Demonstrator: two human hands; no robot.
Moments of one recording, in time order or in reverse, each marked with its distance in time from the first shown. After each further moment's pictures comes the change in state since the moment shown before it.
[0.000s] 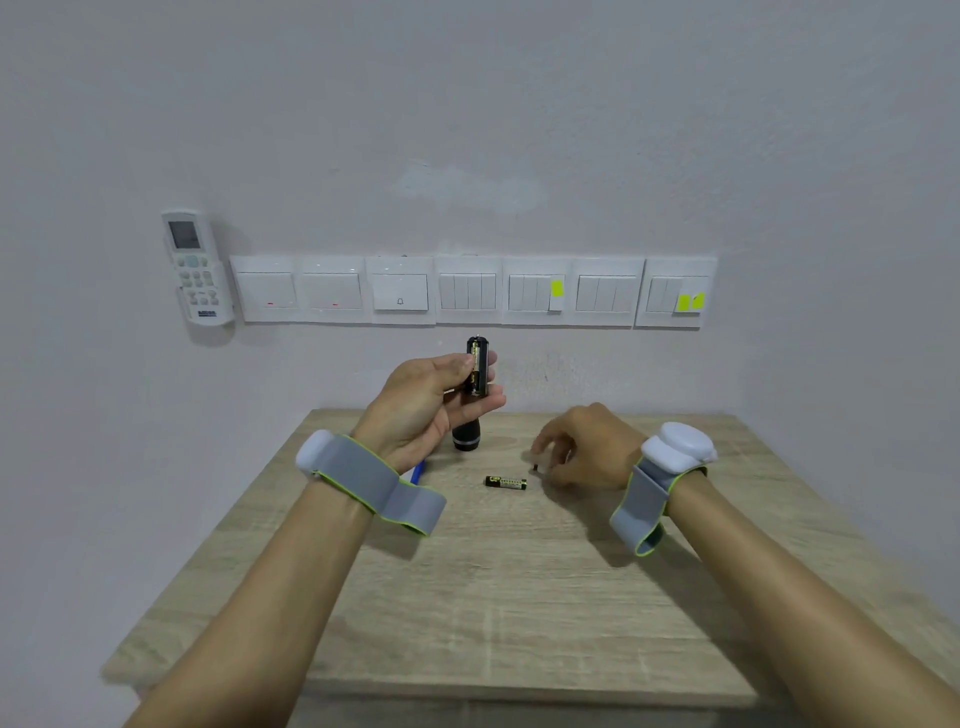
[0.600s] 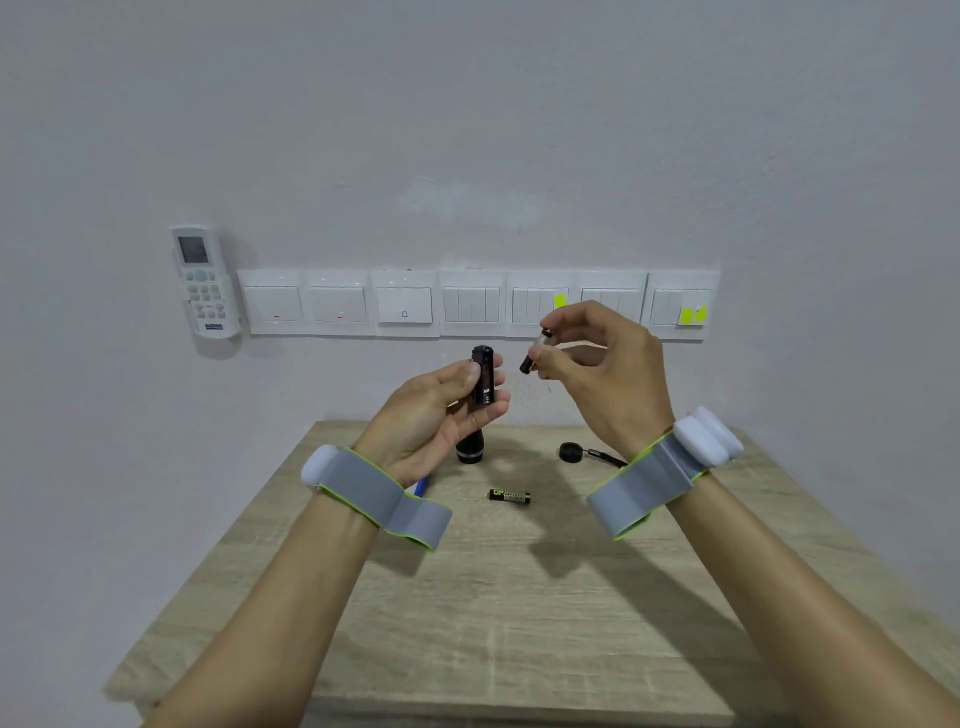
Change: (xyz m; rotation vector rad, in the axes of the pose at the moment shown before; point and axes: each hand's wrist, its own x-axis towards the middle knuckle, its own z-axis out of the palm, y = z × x) left_hand 0.000 0.000 0.001 -0.058 -0.064 0.013; right_hand -0.020 -0.057 -0.045 0.758 0.790 -0.153
